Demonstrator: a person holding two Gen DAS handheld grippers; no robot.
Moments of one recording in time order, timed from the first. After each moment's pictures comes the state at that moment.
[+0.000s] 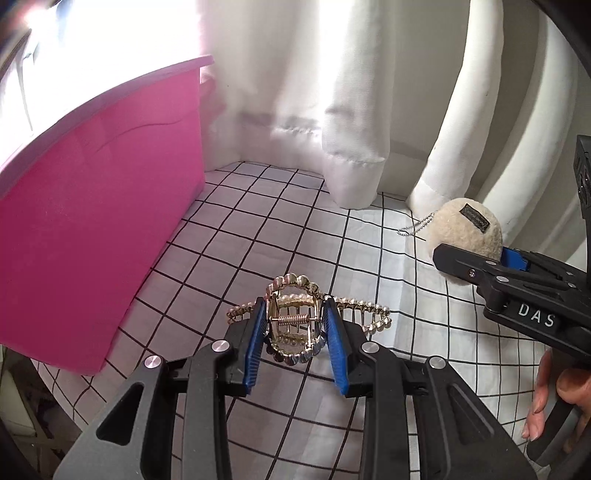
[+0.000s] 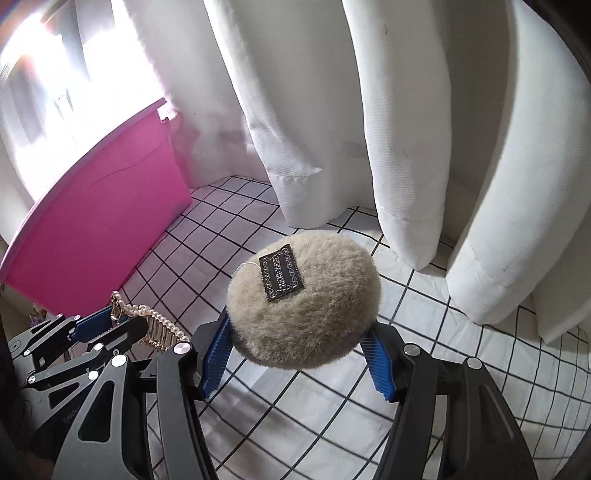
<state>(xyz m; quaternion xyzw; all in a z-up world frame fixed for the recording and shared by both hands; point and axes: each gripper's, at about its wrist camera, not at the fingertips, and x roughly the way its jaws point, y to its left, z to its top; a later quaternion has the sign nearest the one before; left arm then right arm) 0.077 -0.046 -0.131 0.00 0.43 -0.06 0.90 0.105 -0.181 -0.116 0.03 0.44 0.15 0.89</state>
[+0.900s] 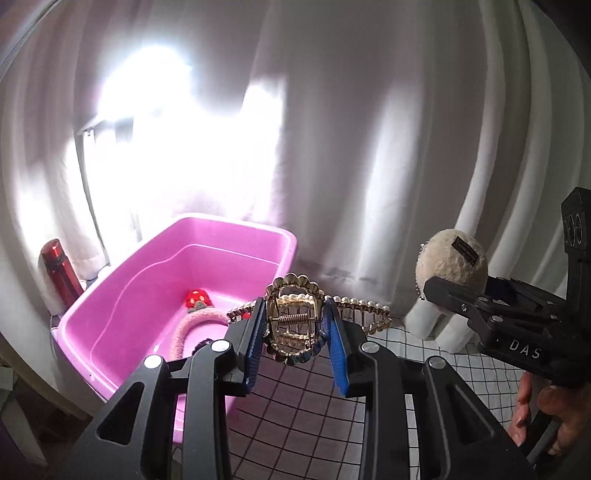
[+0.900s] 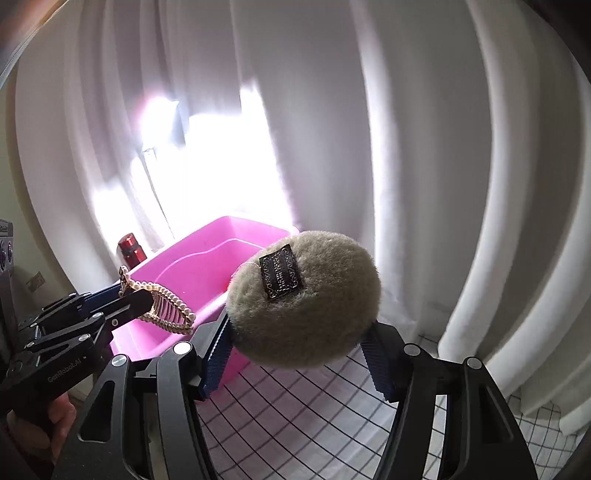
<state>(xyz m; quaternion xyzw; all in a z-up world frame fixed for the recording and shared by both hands) 0.036 0.074 0.052 -0.03 0.28 -0.05 0.96 0.064 -0.076 0.069 0.01 0.30 0.23 0.93</state>
